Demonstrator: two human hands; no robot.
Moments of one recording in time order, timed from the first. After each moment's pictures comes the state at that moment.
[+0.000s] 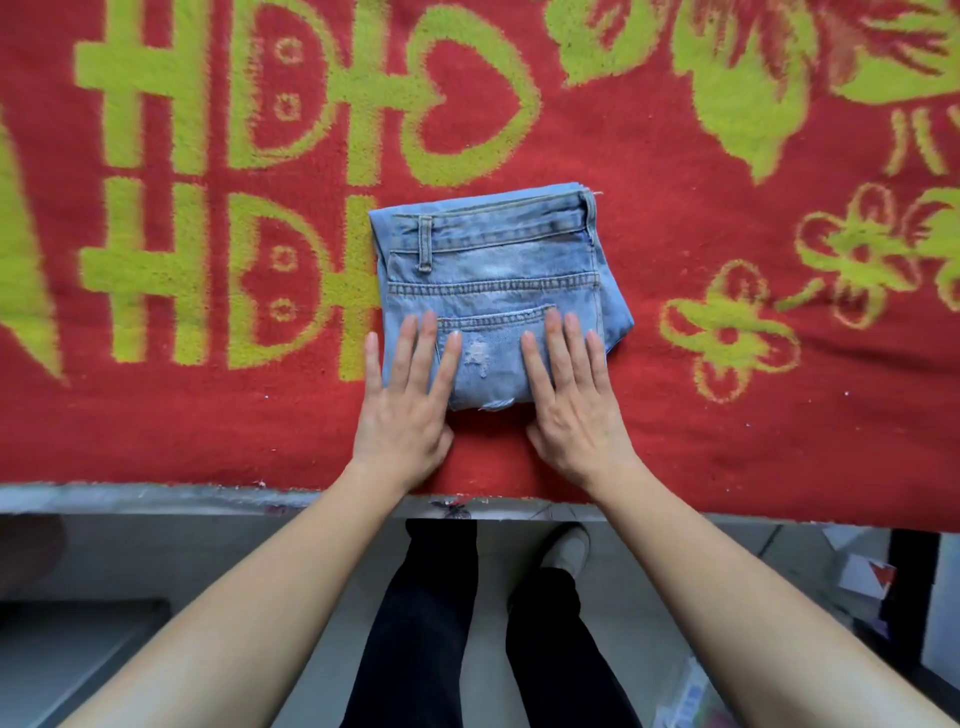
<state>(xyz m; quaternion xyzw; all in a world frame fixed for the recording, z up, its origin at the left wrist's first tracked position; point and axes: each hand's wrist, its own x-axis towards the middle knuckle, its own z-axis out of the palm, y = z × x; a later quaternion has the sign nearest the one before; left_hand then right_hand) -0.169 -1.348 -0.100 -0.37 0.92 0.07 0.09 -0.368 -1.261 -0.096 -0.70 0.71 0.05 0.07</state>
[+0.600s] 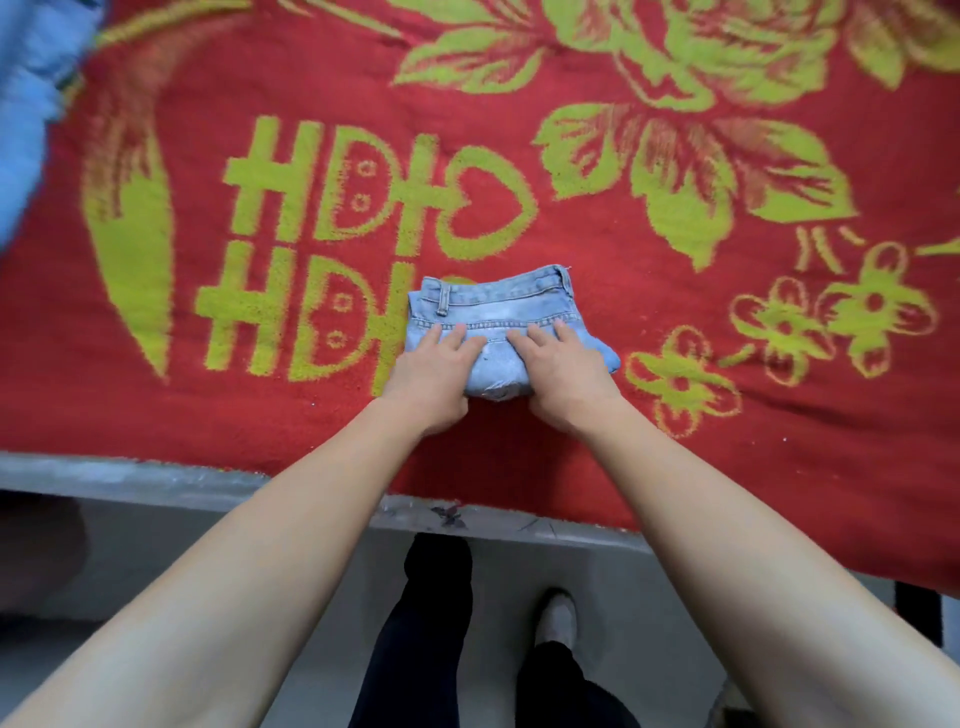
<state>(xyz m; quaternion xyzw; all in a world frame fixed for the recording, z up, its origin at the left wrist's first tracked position) -0.213 -1.391 0.009 -0.42 0.86 0.21 0.21 -0.381 -1.332 0.017 -0.64 0.71 0.16 0.25</state>
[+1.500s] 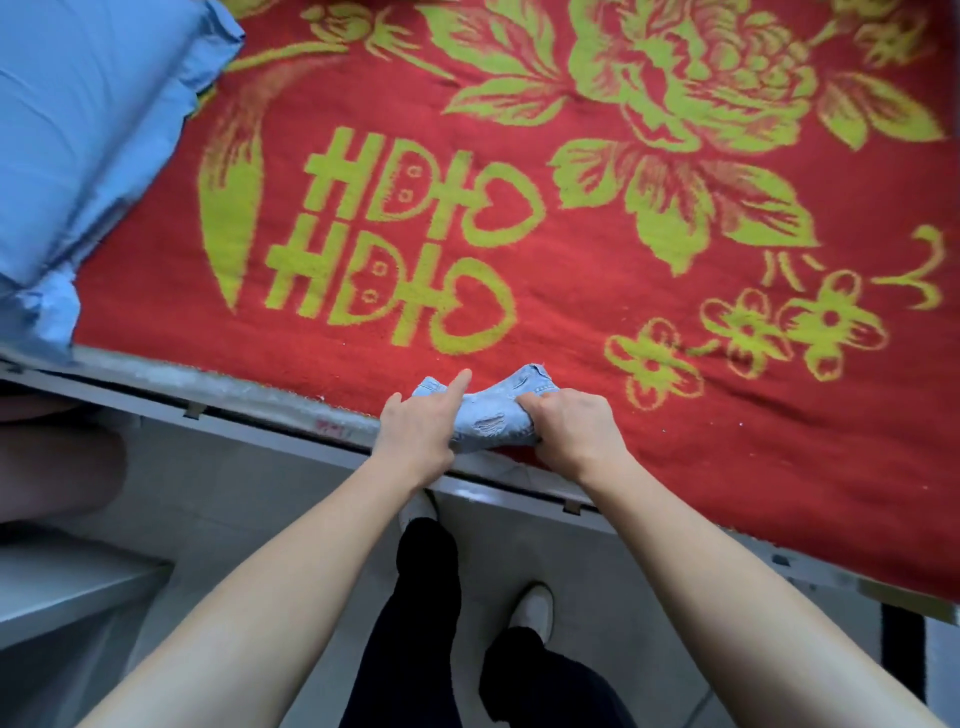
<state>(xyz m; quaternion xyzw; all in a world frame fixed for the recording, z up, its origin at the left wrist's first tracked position) -0.175 -1.223 0.076 -0.52 0.81 0.18 0.18 -0.374 -1.185 0.077 -0.74 0.64 0.11 0.17</state>
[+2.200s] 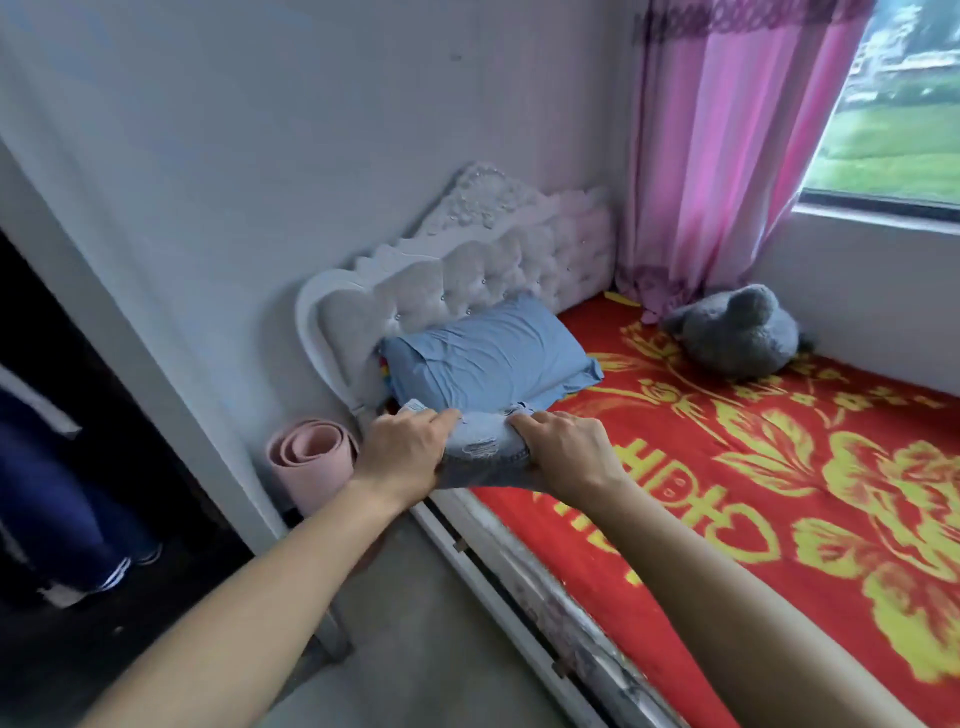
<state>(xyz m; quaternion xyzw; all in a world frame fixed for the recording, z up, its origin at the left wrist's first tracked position) 0.097 -1.059 0.494 -0.72 0.67 -0.16 -0.02 -0.096 -1.158 0.468 -0.93 0.34 -0.14 -0.06</state>
